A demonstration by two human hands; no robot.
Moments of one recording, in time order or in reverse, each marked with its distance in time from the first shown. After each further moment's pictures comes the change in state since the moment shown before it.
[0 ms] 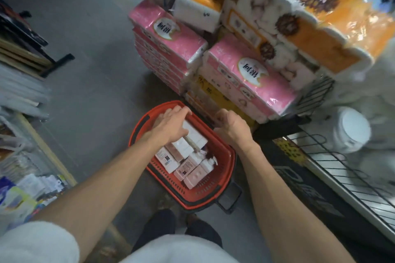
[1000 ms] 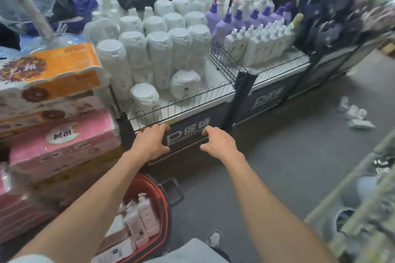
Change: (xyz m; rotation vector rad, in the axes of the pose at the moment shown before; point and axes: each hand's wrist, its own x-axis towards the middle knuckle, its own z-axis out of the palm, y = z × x) left_hand -0.144 0.315 0.028 0.520 -0.239 1.032; right_hand -0.401 0.105 -0.019 0.431 0.503 1.013
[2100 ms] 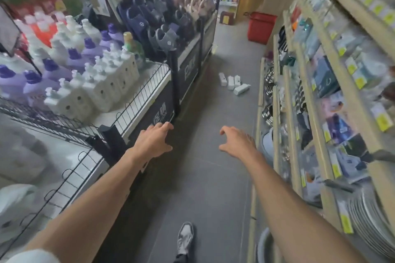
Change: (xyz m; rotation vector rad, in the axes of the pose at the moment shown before) left_hand 0.315 0.546 0.026 0.262 -0.086 0.752; right_hand 0.010 0.500 -0.234 0.087 0.308 0.675
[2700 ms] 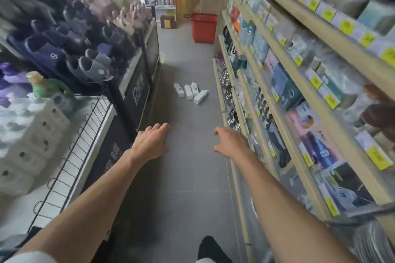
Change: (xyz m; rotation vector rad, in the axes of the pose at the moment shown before) left_hand 0.312 0.095 -0.027 0.109 -0.037 0.303; right_hand 0.200 0.116 -0.072 0.054 0.103 0.252
